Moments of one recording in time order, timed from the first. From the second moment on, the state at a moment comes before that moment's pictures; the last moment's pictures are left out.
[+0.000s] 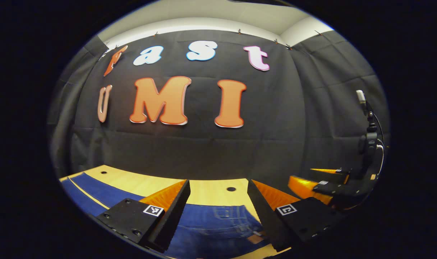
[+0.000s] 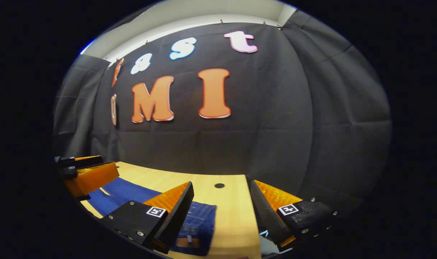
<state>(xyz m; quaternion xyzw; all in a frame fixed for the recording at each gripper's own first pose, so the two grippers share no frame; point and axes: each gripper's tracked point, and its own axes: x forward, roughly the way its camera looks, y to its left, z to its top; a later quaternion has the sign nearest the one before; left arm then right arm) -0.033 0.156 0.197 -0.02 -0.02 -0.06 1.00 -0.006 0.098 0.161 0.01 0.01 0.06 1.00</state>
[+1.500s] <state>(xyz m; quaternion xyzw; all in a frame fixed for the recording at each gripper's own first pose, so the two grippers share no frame) -0.146 0.729 0.345 -0.07 -0.06 0.10 0.99 -0.121 0.311 0.275 0.03 0.04 -0.01 1.00</state>
